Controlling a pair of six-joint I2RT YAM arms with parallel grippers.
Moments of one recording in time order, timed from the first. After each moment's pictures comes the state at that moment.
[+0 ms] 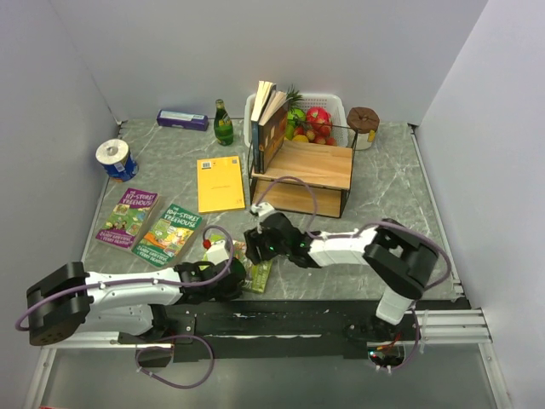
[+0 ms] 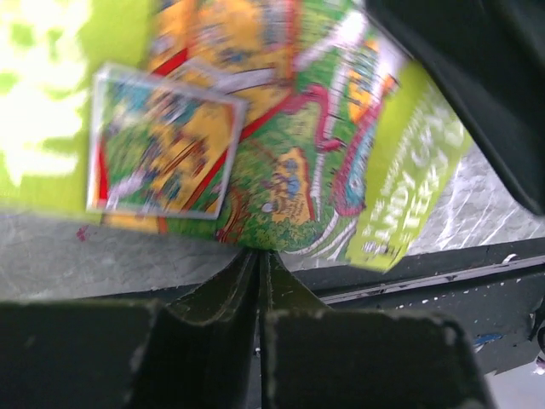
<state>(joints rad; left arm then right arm) -1.16 1.15 0.44 -0.36 -0.29 -1.32 0.98 1.72 0.82 0.21 0.02 0.41</state>
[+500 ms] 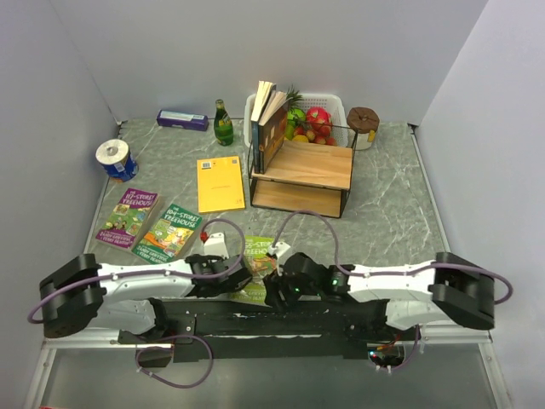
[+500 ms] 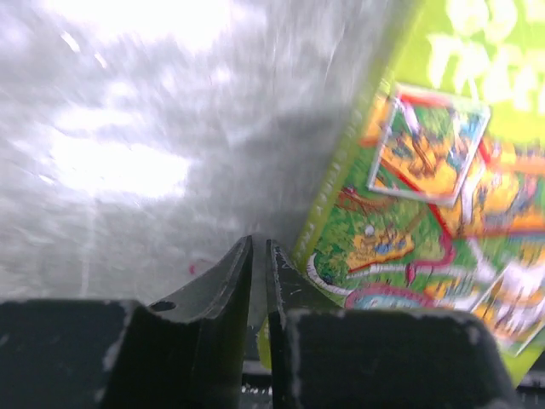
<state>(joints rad) -1.16 1.23 0.56 -0.59 -0.49 -1.31 1.21 1.28 0.47 0.06 0.01 0.50</state>
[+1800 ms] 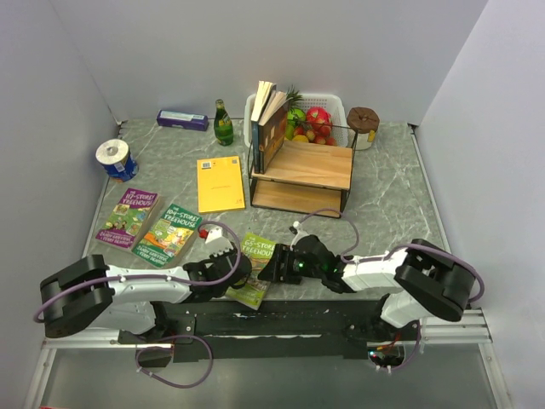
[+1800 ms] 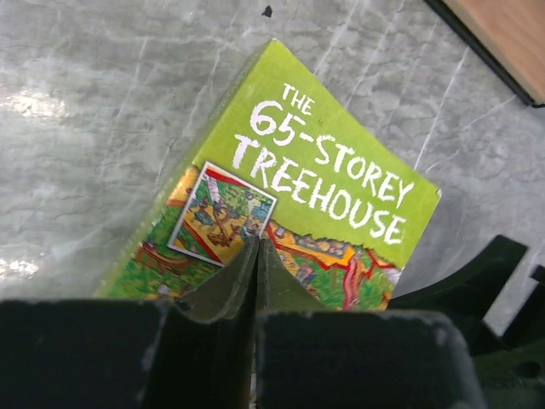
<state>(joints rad) -1.15 1.26 0.41 0.00 -0.64 -1.30 0.97 1.43 0.38 0.43 -0.16 1.03</state>
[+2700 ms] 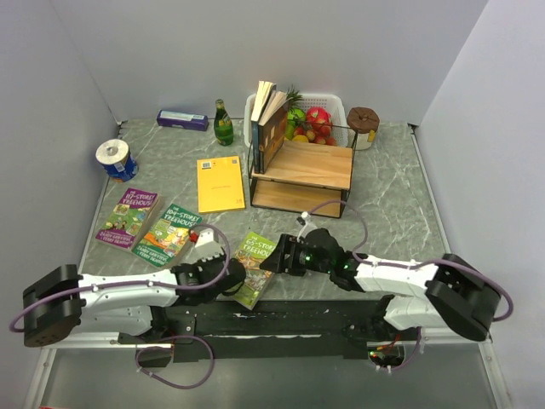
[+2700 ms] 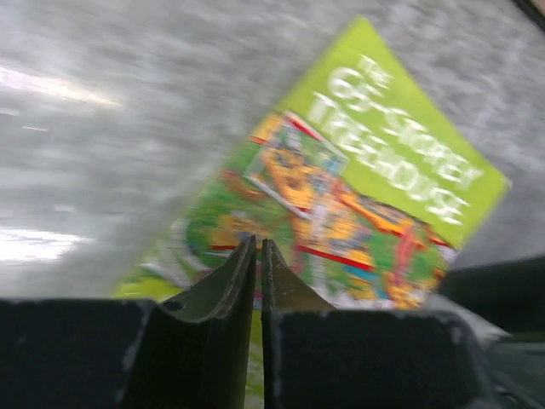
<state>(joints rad) -1.20 1.11 0.44 -0.29 -0.68 -1.37 0.91 1.26 0.38 0.37 -0.18 1.05</state>
